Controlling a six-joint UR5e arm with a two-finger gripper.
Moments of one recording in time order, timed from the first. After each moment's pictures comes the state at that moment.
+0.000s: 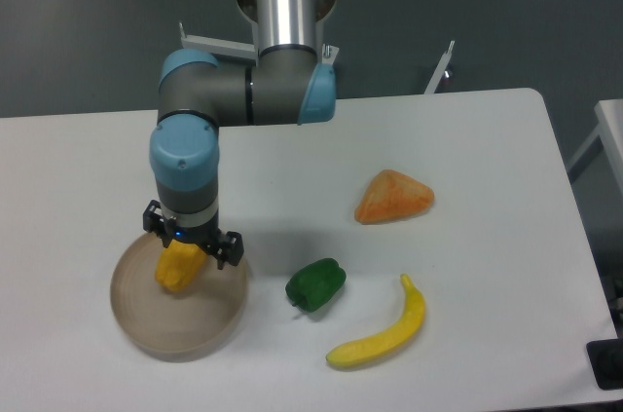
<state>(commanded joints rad) 1.85 -2.13 -1.35 -1.21 1.48 0.41</state>
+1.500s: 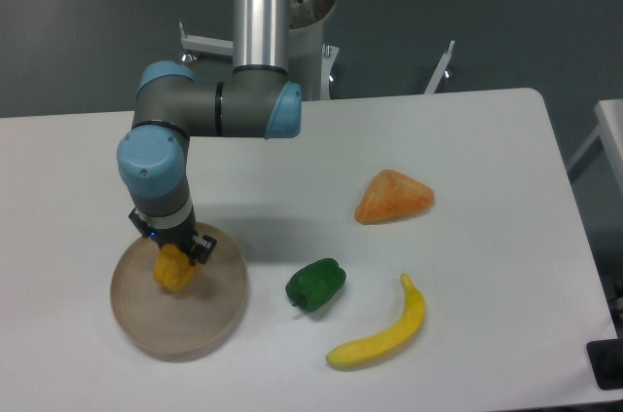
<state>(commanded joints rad) 1.82 -2.14 -1.41 -1.13 1.51 0.46</state>
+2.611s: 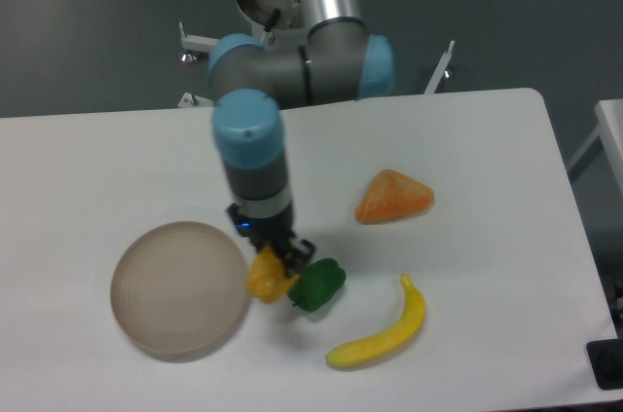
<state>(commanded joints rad) 2.09 -2.08 -1.25 -1.19 1.64 1.05</state>
